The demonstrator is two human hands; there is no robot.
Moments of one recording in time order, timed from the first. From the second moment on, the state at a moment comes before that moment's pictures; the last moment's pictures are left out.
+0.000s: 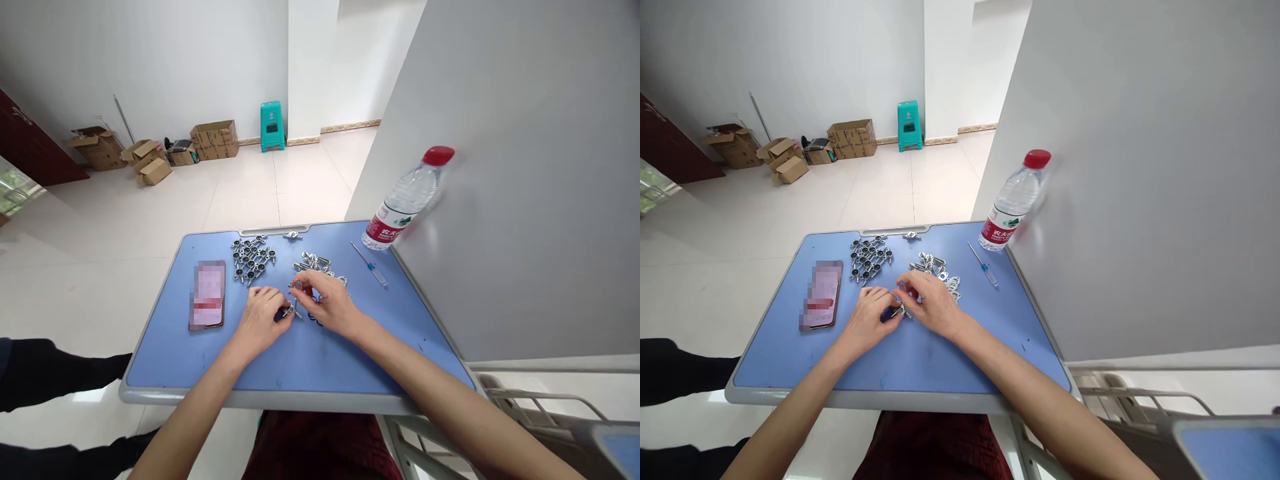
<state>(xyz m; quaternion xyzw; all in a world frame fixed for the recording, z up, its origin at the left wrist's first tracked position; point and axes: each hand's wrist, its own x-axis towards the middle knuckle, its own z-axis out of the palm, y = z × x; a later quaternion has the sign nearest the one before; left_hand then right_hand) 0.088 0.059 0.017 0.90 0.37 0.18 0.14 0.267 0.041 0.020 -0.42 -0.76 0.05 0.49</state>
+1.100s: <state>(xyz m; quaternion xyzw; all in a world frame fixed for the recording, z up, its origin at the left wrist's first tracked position) 0.094 0.058 0.012 0.89 0.36 0.22 0.16 0.288 0.033 0.034 -0.40 -0.77 0.14 0.47</state>
